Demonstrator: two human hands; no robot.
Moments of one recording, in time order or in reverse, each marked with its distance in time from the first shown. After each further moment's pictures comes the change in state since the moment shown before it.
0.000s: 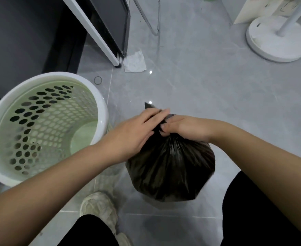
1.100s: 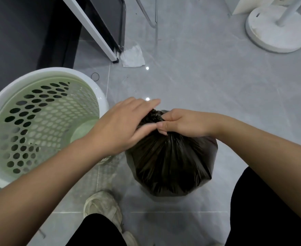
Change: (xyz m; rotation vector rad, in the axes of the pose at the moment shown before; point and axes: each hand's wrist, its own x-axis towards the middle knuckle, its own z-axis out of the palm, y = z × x) left_hand -0.004 -0.020 -0.014 0.079 0.100 -0.009; right_hand 0.013 -0.003 0.006 -0.216 -0.016 -0.098
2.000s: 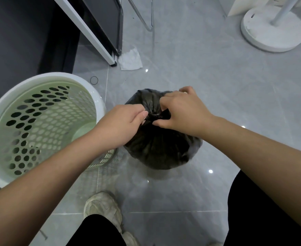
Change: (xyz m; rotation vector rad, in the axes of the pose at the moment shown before) left_hand 0.013 0.010 -0.006 -0.221 -0.069 -0.309; right_hand -0.001 0.004 -0.003 -0.816 0.581 -0.043
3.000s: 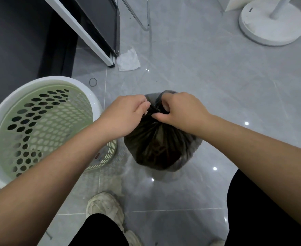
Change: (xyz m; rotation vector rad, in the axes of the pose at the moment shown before) left_hand 0.020 0.018 -0.004 -0.049 0.013 -0.054; right_hand -0.001 0.007 0.005 0.208 -0.011 0.175
